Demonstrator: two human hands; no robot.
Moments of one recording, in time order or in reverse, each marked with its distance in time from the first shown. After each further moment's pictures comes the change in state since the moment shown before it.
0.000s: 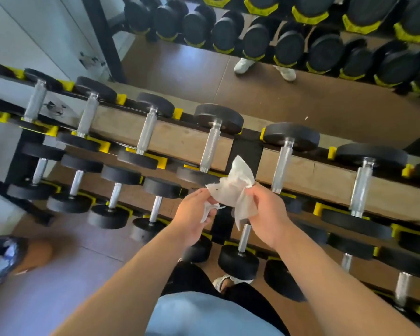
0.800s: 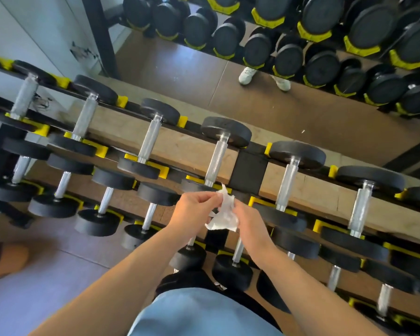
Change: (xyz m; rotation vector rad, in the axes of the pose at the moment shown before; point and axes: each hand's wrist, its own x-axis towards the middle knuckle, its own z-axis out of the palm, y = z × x) left_hand 0.013 0.039 -0.024 0.371 -0.031 0.316; right_hand 0.022 0.026 0.044 -0.551 0.052 -0.141
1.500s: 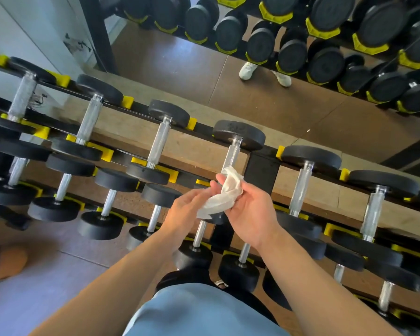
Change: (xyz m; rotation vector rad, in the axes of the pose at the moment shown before) left_hand 0.020 -0.001 -0.055 -0.160 -0.074 -0.127; right_hand 0.026 -0.060 0.032 0.954 -0.197 0.147
